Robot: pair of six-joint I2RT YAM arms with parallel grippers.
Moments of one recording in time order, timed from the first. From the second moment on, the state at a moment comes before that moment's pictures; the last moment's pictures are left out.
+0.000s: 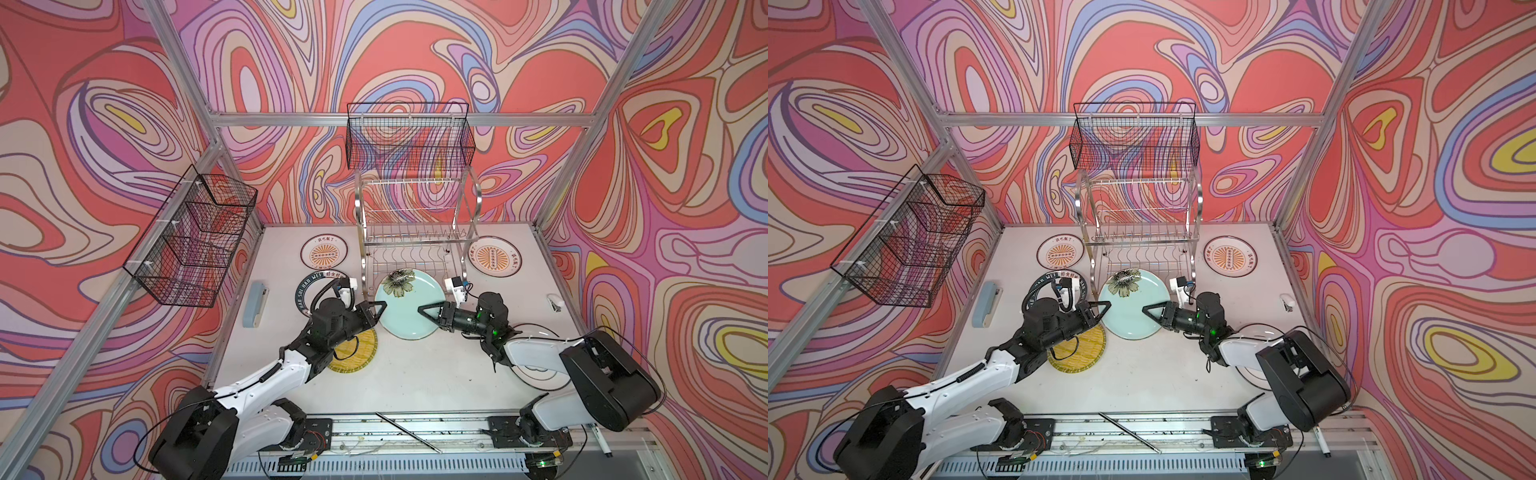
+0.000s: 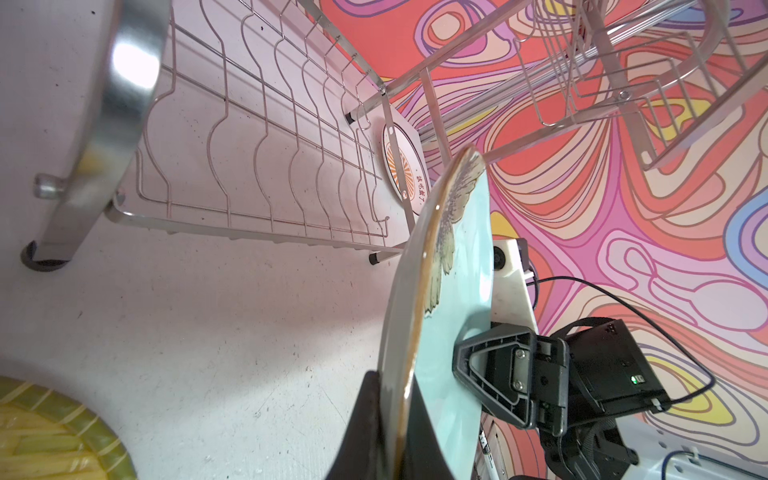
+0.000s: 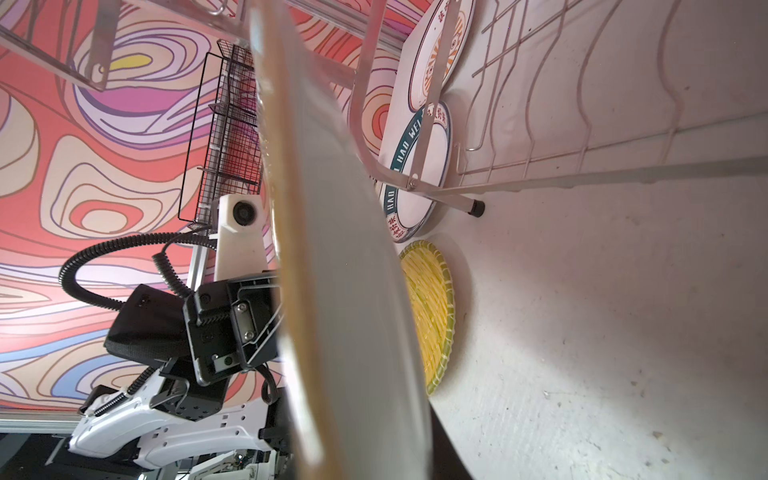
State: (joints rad) left arm -0.56 1.11 0.44 0.39 0.26 -1.00; right arm 0.46 1.46 0.43 0.85 -0.72 1.11
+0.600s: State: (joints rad) left arm -0.56 1.11 0.44 0.40 0.24 -1.01; right arm 0.46 1.47 0.43 0.92 -0.71 1.18
